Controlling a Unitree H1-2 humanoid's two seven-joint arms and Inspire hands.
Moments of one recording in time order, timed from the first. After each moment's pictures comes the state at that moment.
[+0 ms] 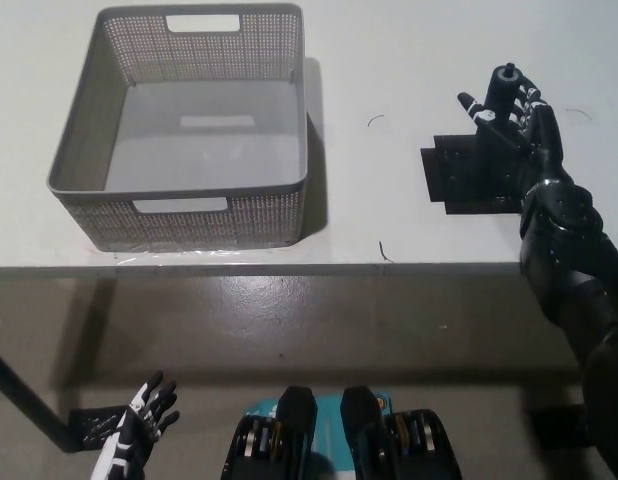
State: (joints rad) left_arm 0.24 0.10 0.02 -0.08 -0.09 -0.19 -0.12; right_arm -1.06 -0.16 -0.20 1.35 0.04 -0.28 -0.13
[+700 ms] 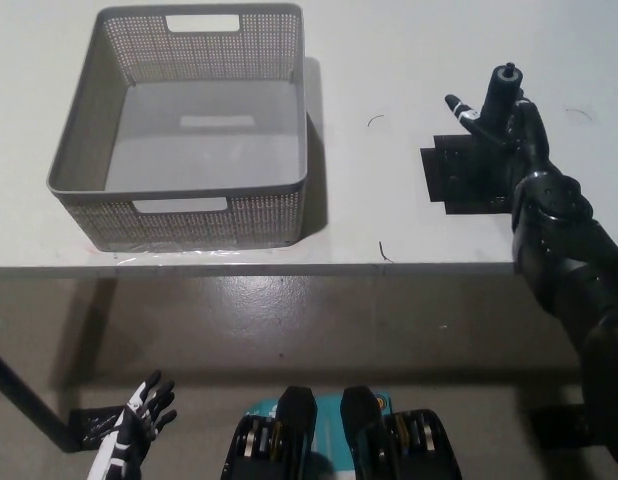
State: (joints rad) left_arm 0.23 0.11 0.02 -0.08 -0.08 -0.20 -0.12; right_arm -1.12 -0.16 -0.14 1.42 0.03 -0.25 -0.13
